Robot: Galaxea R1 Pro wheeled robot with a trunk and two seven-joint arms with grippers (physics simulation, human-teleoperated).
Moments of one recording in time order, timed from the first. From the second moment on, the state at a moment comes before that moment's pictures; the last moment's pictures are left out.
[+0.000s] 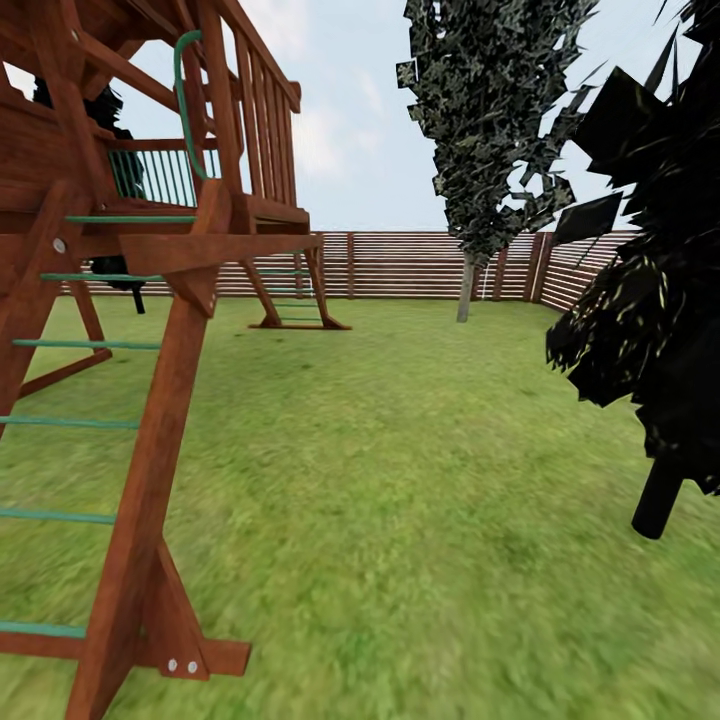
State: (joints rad) left arm 0.01 -0.01 0.00 -0.12 -0.03 0.01 0.00; right arm -0.01 -0.02 0.00 0.06 0.08 0.01 -0.01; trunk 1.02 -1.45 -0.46
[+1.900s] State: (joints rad) left arm 0.01 -0.01 0.00 -0.12 -0.03 0.01 0.00; right arm -0.01 -0.02 0.00 0.07 0.08 0.00 0.00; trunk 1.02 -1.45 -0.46
